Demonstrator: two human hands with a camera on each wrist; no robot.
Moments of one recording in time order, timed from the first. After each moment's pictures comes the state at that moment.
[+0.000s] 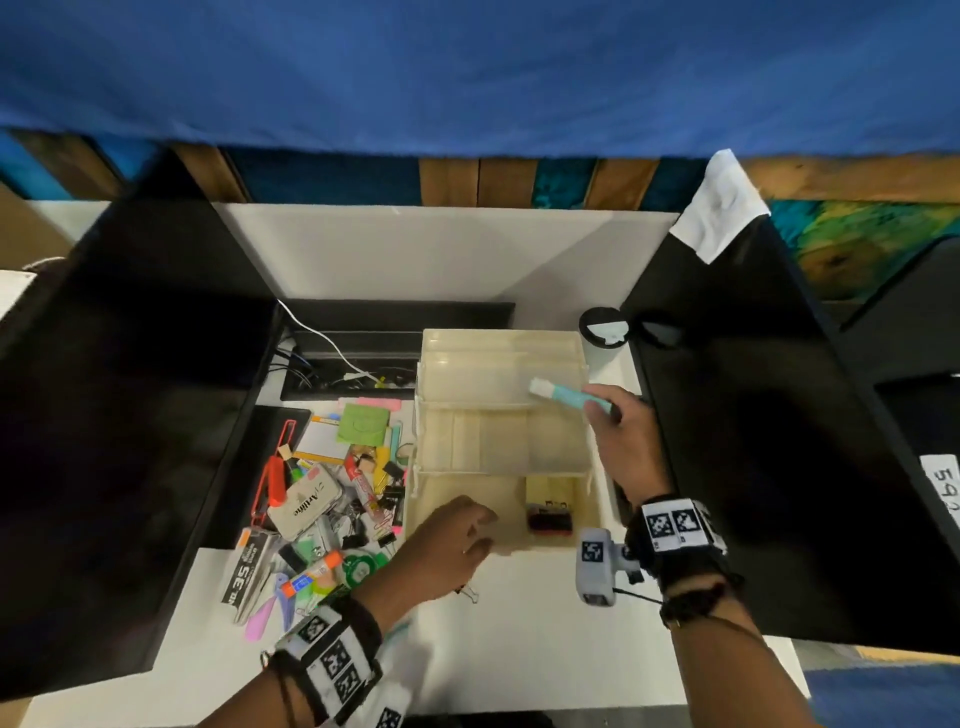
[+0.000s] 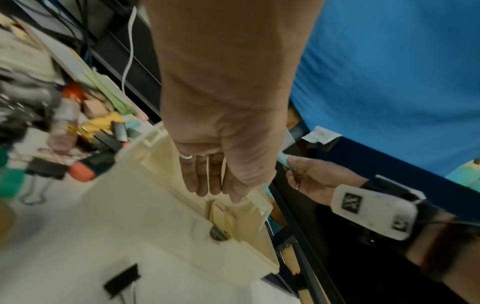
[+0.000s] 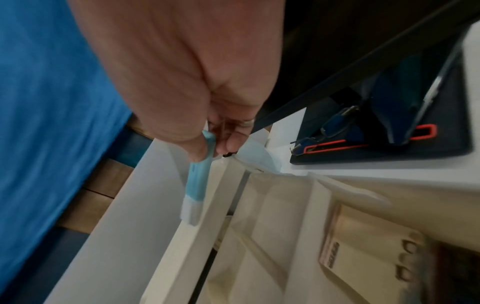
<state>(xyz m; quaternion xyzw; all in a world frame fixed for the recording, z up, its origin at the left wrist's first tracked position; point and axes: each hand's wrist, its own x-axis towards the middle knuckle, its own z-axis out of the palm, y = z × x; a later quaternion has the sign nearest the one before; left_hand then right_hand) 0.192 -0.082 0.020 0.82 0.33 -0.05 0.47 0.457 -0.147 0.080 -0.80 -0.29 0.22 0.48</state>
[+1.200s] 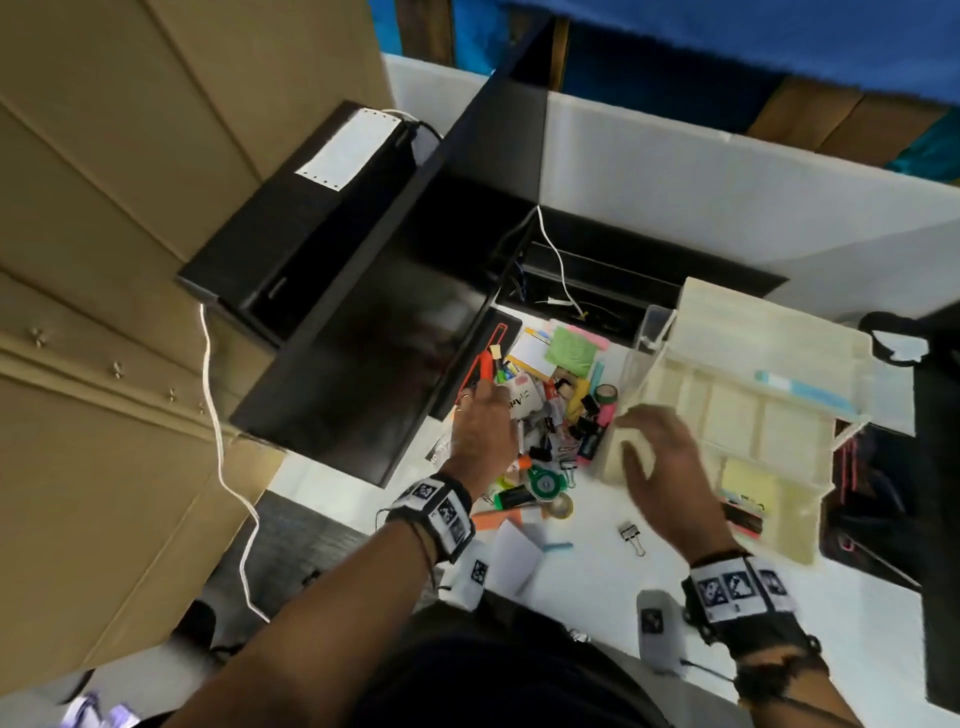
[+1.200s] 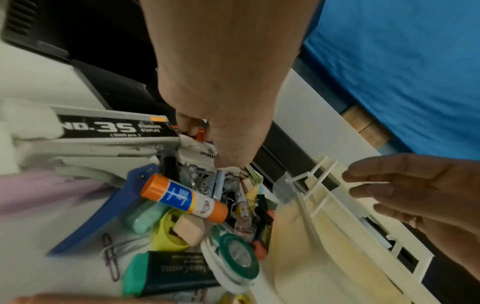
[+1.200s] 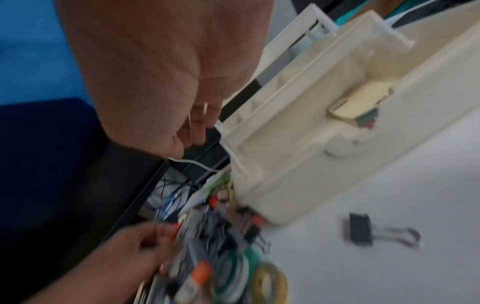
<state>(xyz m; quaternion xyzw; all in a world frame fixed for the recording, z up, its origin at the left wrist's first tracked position) 0.026 0.001 -0.004 0.77 0.58 0.04 0.24 0.250 -0.114 0.041 -0.68 -0.64 0.18 0.30</state>
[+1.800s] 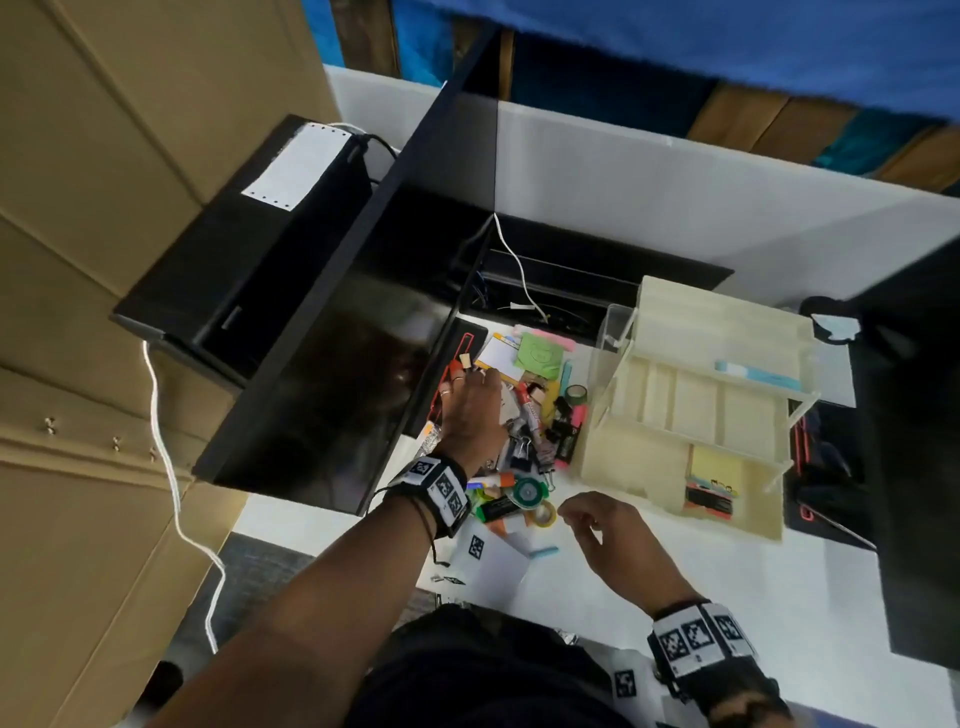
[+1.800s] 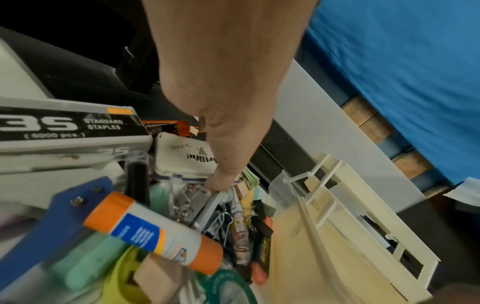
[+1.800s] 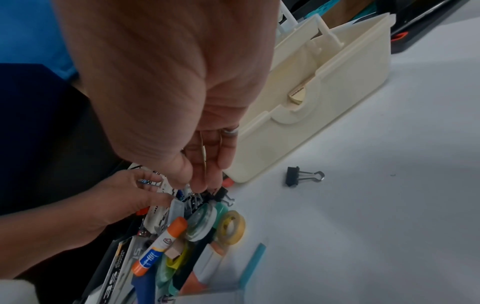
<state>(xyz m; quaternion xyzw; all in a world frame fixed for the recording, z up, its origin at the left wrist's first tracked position) 0.049 0.042 -0.020 0.81 0.54 0.01 0.22 0.210 -0.169 0.013 -0.70 -0.61 0.32 0.19</state>
